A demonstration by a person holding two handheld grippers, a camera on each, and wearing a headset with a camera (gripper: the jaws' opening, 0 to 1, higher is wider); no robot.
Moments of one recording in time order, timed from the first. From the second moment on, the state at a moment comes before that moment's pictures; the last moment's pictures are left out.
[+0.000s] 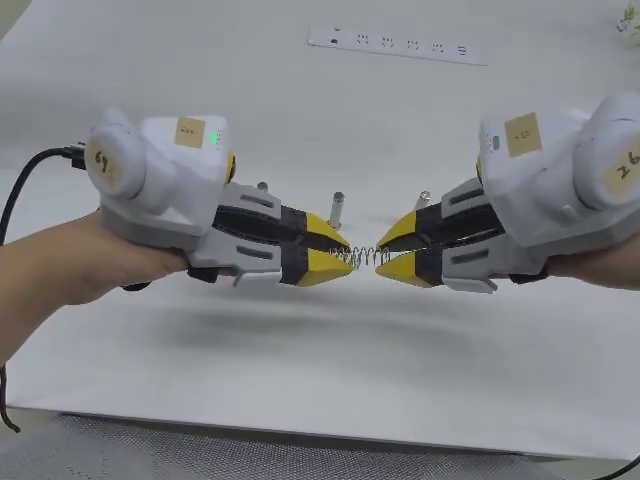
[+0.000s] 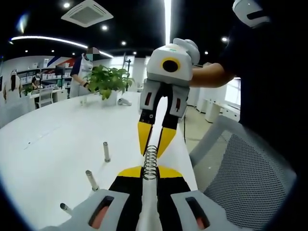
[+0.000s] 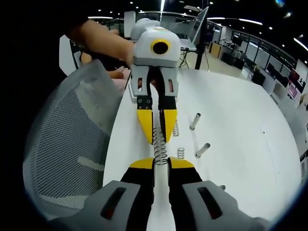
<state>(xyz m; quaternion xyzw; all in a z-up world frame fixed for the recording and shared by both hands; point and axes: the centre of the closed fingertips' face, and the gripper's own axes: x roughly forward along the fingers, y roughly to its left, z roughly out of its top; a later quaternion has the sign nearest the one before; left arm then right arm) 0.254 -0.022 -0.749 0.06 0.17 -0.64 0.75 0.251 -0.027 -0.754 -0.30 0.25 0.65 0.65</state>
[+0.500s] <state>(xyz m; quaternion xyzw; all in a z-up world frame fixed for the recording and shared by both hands) 0.253 -0.023 -0.753 0.08 0.17 -0.64 0.75 0.248 -0.012 -0.728 -0.28 0.22 0.67 0.65</state>
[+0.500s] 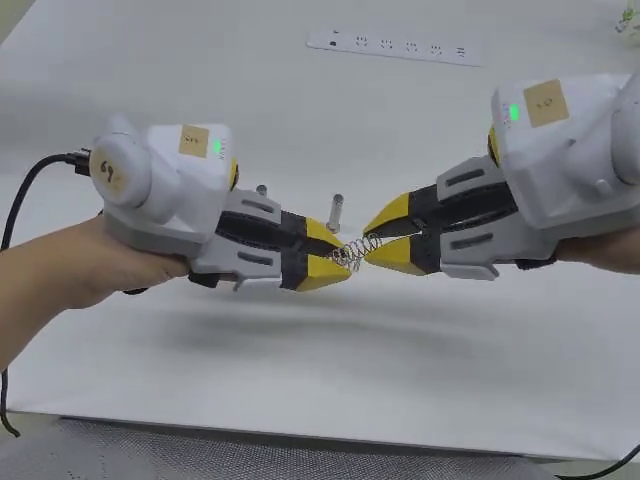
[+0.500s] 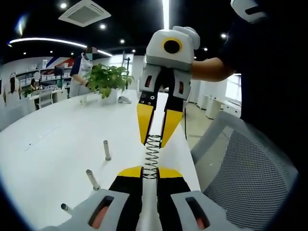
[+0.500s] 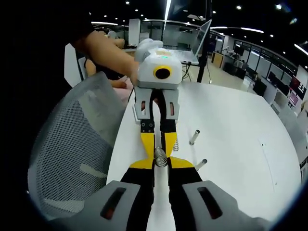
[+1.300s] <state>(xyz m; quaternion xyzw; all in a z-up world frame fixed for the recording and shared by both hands) 0.253 -0.029 -0.746 0.07 0.16 -0.64 0.75 0.241 0.009 -0.709 -0.24 0.18 0.68 0.67</state>
